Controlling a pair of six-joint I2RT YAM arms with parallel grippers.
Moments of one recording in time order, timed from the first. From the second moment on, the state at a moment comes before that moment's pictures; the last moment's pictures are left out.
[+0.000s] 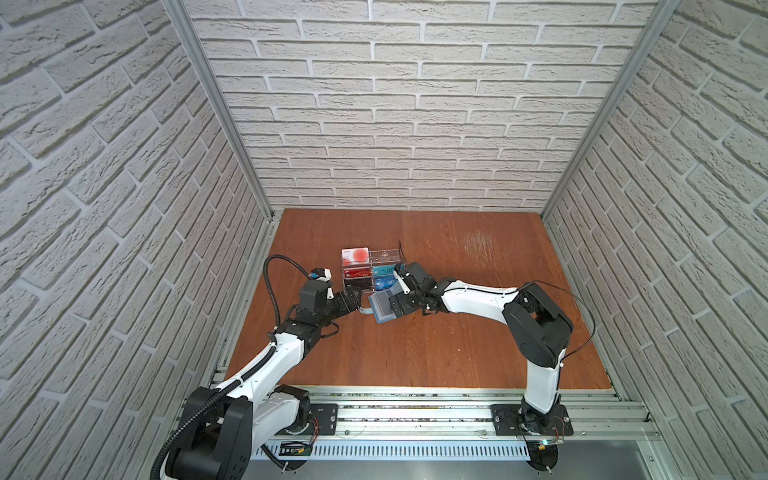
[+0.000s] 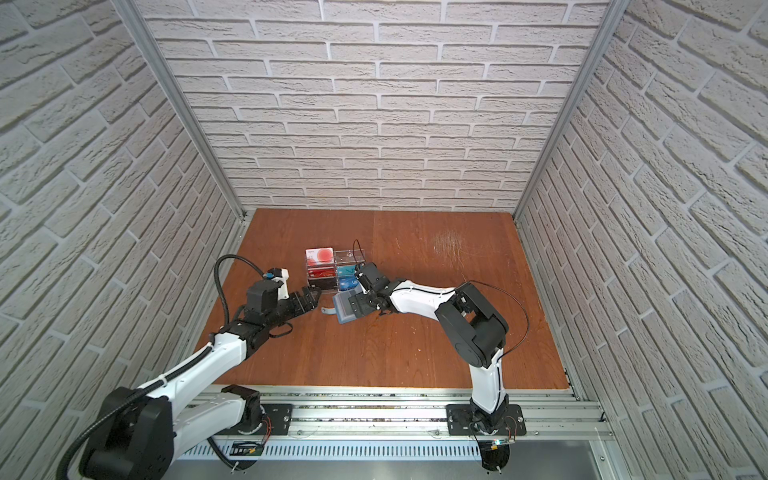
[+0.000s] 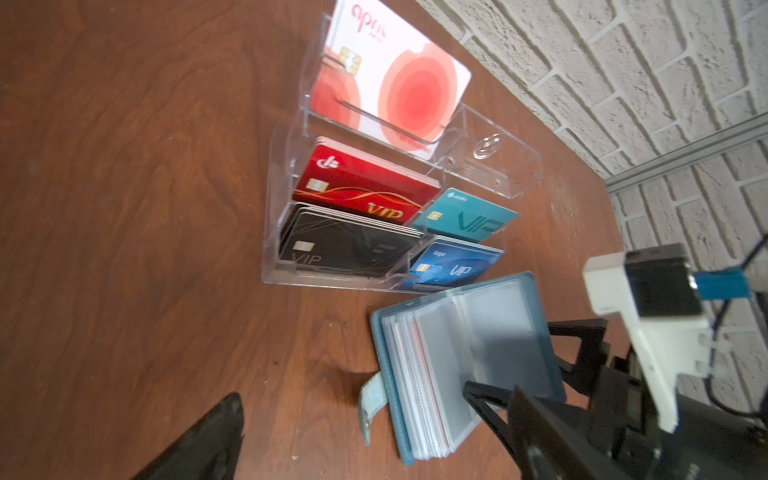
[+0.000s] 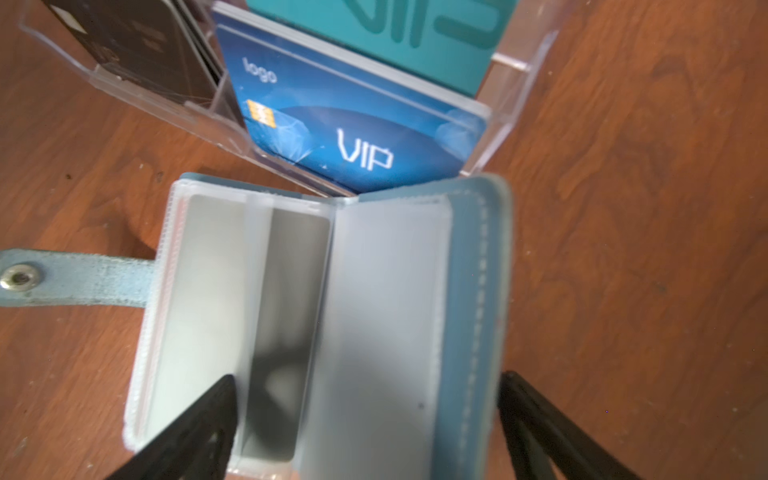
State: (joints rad) left arm -0.29 1.07 0.44 0.04 0.19 -0.62; right arm 0.71 1.93 1.22 -0.31 0.07 0.28
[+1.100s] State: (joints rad) left arm -0.57 1.42 0.71 0.09 0.20 -0.59; right arm 0.50 1.80 1.07 -0.32 -0.06 0.32
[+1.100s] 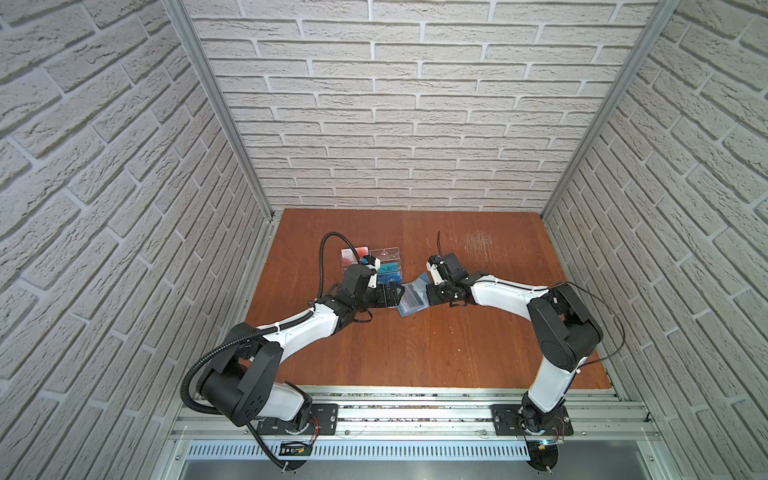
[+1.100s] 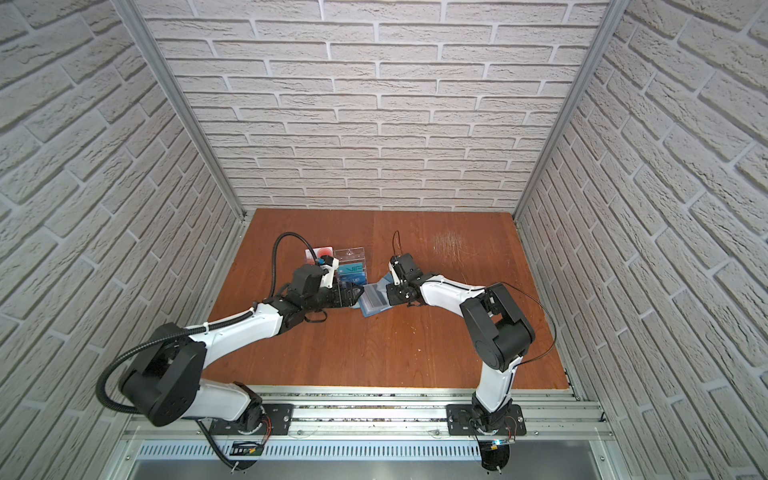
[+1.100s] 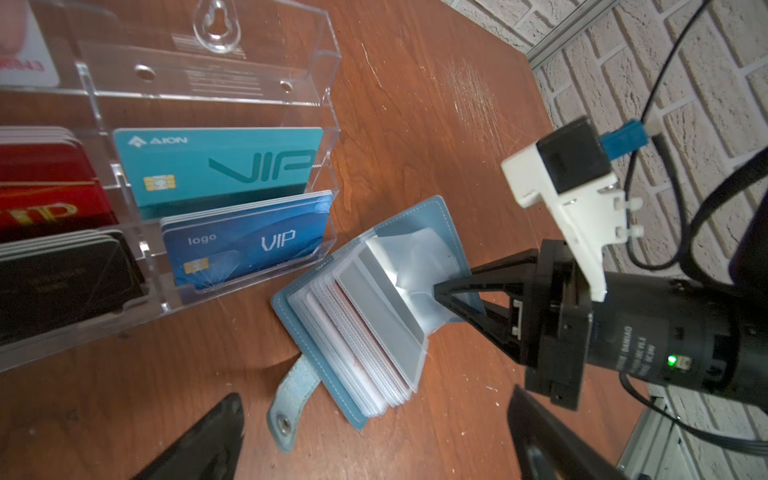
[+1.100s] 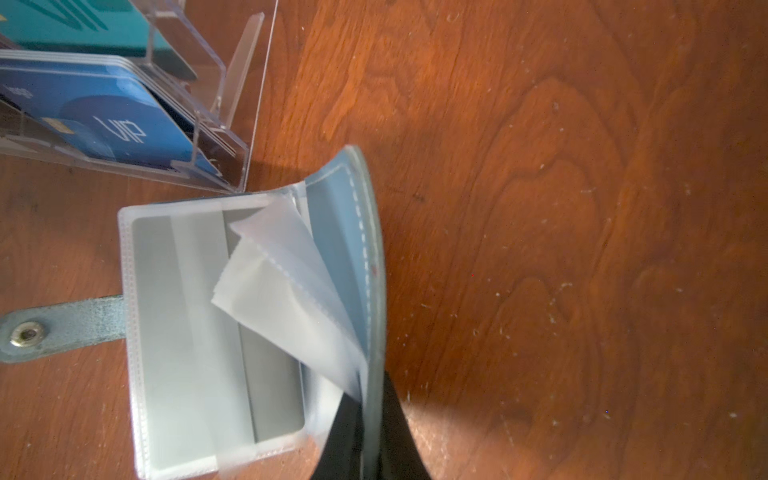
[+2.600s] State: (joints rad) left arm -0.58 1.54 0.59 0.42 0.14 -1.20; right arm 0.67 1.77 1.08 -0.29 0.00 0.25
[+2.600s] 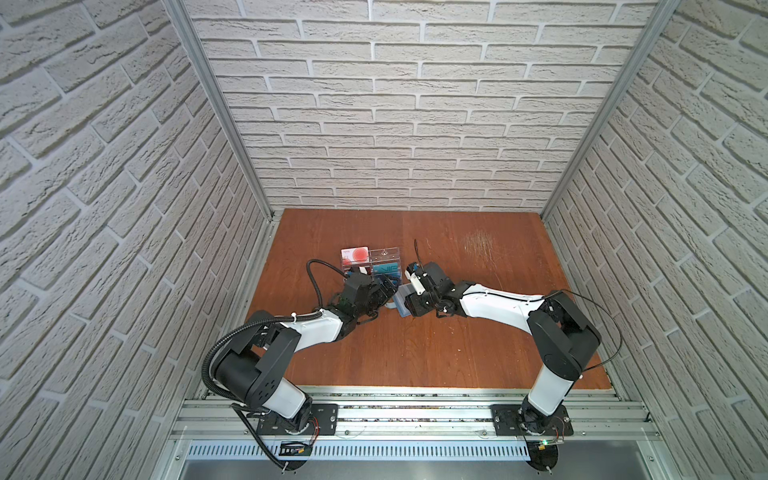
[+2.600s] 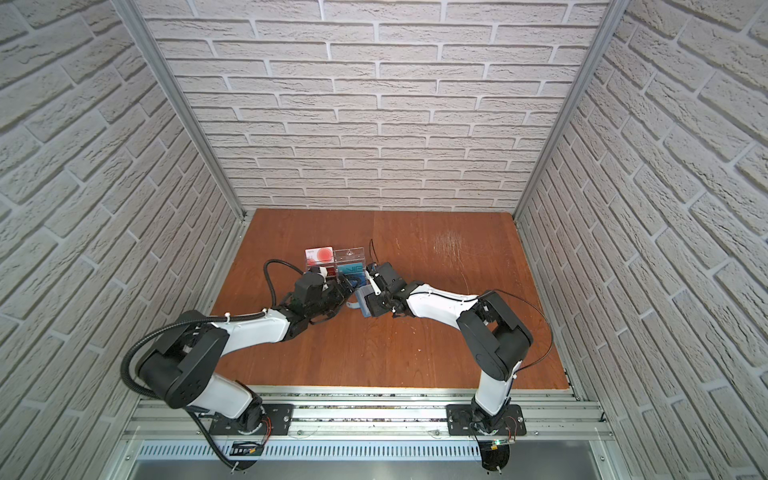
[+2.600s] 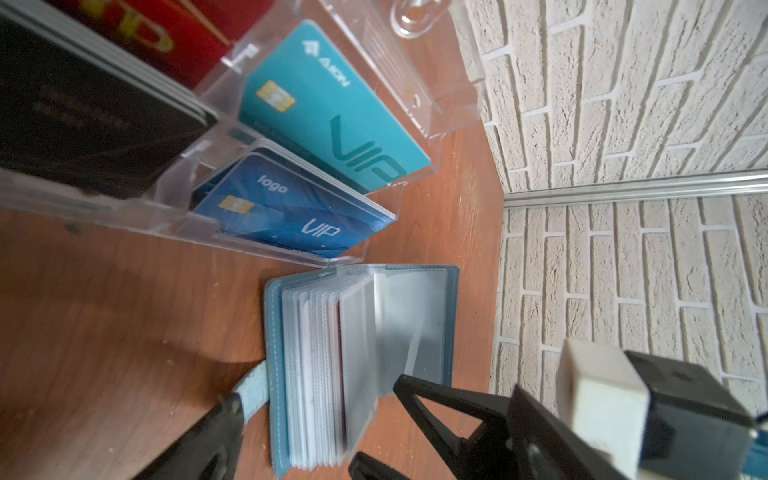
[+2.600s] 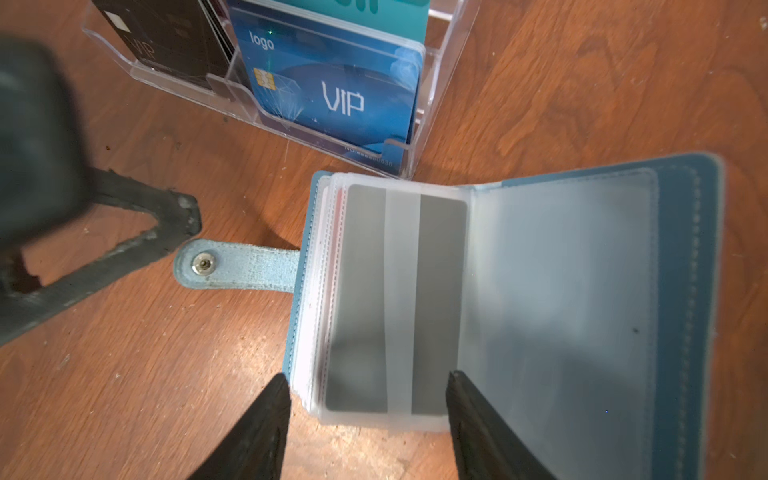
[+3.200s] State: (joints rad) left arm -0.60 1.61 0.54 0.52 0.12 -1.25; right arm 0.67 1.82 1.12 -0.32 0.05 0.26
